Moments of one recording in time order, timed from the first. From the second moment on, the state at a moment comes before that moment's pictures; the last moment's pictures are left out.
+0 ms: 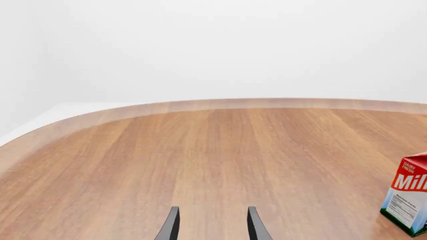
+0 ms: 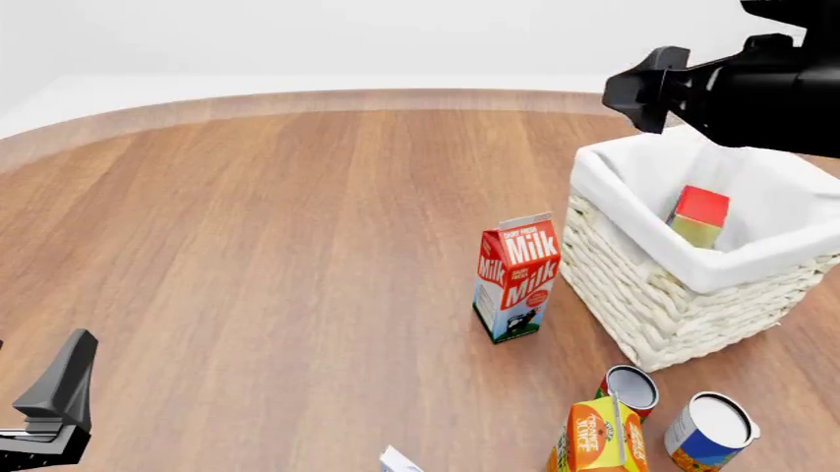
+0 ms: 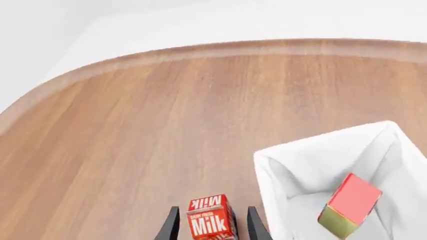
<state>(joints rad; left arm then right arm) 0.00 0.00 0.00 0.00 0.00 0.31 1.08 -1.10 0.50 0.25</state>
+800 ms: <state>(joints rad) 0.00 0.00 0.00 0.00 0.00 0.78 1.26 -1.23 0.57 0.19</state>
